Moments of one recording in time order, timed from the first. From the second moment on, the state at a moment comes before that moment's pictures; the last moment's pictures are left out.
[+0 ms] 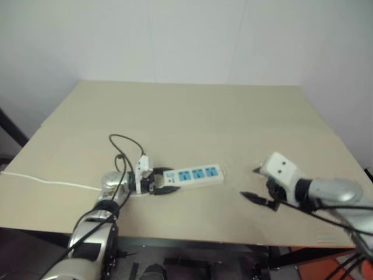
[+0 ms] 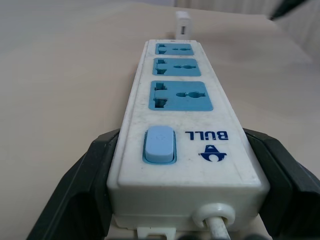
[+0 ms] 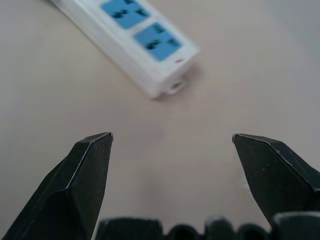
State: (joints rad) left arm -0.79 0.33 0.06 1.15 -0.16 -0.41 -1.55; right arm -0.29 -1.09 0.04 -0.51 0.29 0.68 0.82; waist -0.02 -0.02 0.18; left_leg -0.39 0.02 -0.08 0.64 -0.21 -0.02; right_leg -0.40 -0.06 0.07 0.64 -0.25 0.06
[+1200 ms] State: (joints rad) left arm -0.73 0.35 0.00 0.99 -0.19 -0.34 -1.59; right arm -1.25 -0.63 0.61 1.12 -0.46 -0.30 1.47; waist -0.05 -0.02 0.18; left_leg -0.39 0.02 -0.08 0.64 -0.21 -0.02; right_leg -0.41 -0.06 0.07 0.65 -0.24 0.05
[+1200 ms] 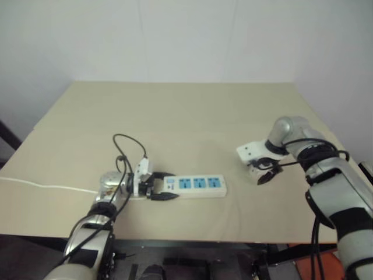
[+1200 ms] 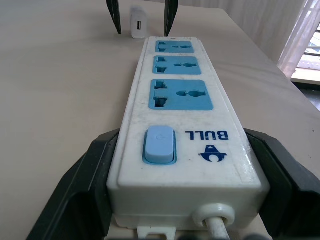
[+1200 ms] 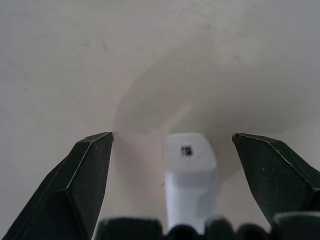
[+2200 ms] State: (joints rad) left arm -0.72 0.37 0.00 0.98 -0.20 -0.33 -1.60; right arm -1.25 -0.63 0.49 1.10 -0.43 -0.31 1.39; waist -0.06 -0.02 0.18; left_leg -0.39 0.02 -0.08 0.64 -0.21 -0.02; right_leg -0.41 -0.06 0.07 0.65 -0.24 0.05
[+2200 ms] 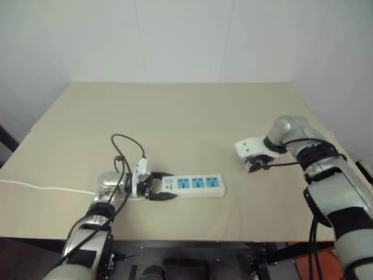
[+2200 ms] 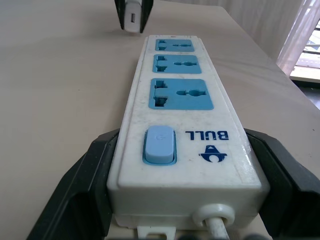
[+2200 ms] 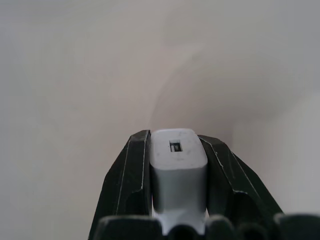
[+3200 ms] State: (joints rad) left arm -0.73 0.36 -0.04 1.00 -0.20 -0.36 -1.60; right arm -0.76 -0.18 0.05 0.52 0.37 0.22 1.32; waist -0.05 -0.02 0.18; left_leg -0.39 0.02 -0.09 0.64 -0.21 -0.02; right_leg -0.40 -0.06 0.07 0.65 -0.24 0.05
